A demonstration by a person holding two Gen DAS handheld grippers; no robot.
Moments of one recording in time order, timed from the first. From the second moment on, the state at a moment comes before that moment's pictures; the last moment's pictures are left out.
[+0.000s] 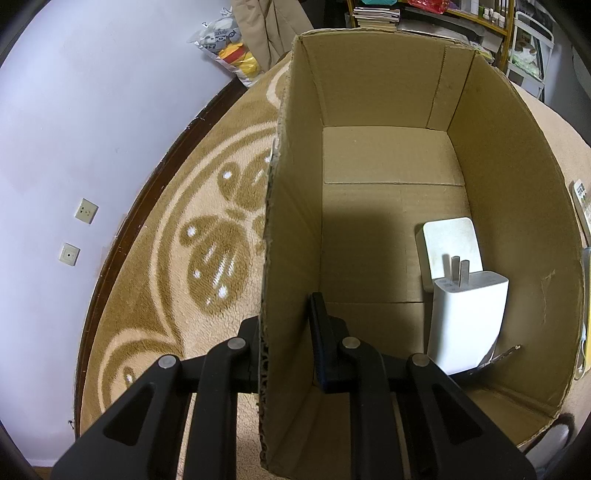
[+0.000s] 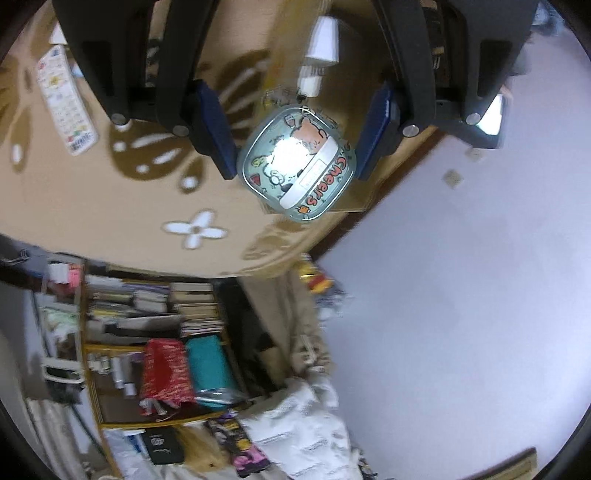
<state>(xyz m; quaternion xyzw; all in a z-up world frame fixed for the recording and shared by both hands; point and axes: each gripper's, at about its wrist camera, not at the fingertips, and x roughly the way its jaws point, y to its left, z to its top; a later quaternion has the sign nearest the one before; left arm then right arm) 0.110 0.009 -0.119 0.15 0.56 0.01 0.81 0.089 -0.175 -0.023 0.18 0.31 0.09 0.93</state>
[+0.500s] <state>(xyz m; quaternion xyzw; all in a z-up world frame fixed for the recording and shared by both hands) 0.111 0.017 -0.118 0.14 0.57 0.01 0.81 0.088 -0.123 -0.058 0.10 0.38 0.11 0.91</state>
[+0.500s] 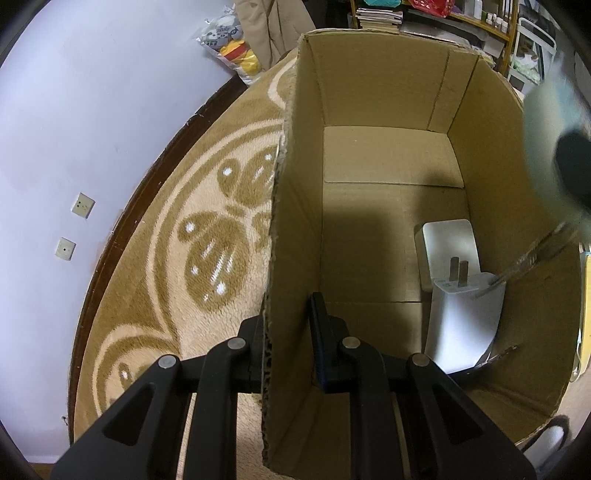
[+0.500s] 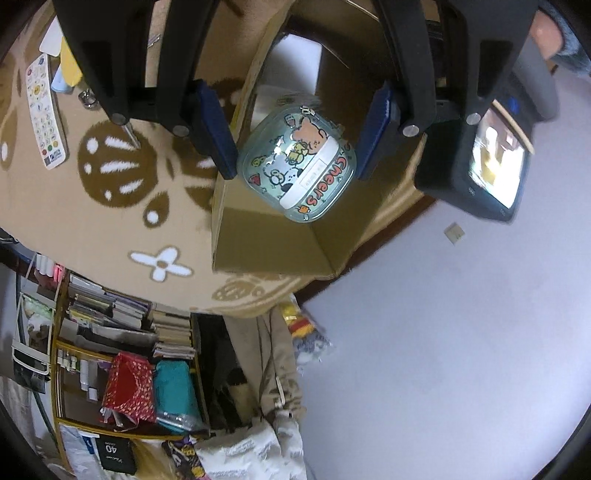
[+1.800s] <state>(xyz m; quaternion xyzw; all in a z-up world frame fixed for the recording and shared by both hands) 0.111 0.017 -0.116 0.13 0.57 0.01 0.81 0.092 -0.239 -0.116 0.11 0.47 -0.04 0.87</state>
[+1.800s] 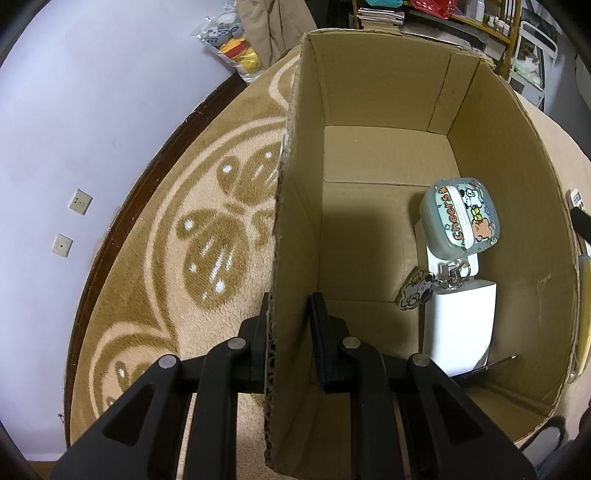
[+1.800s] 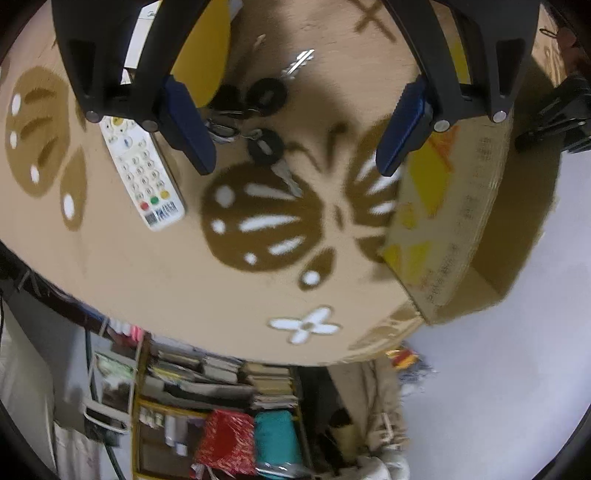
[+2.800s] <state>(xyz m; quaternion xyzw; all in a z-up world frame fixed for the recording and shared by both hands) 0.110 0.019 -0.118 0.13 0.57 0.00 0.81 0.095 -0.272 -0.165 0.18 0.51 -0.06 0.84</state>
